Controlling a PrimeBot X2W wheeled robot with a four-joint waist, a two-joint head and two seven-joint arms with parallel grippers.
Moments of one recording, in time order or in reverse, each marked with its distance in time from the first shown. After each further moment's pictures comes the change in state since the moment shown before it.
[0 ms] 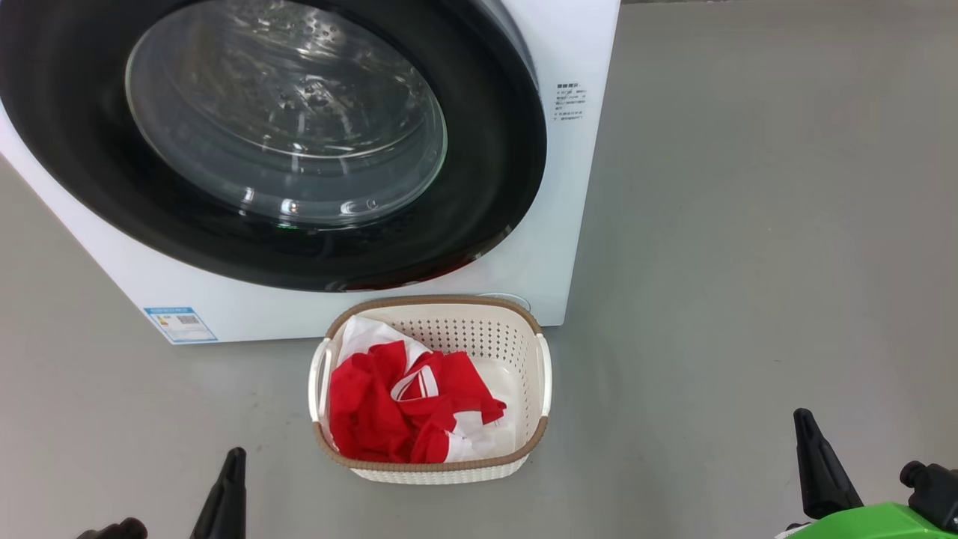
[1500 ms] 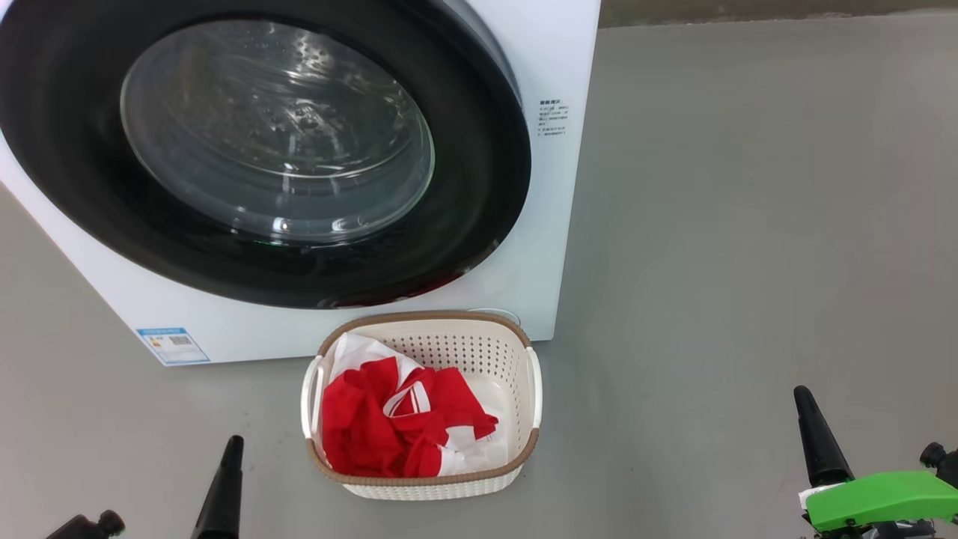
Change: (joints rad) left arm -0.048 -0.020 0.024 0.024 -0.445 0.000 0.120; right arm -0.060 -0.010 -0.001 0.002 0.446 0.000 0.129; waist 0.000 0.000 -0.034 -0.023
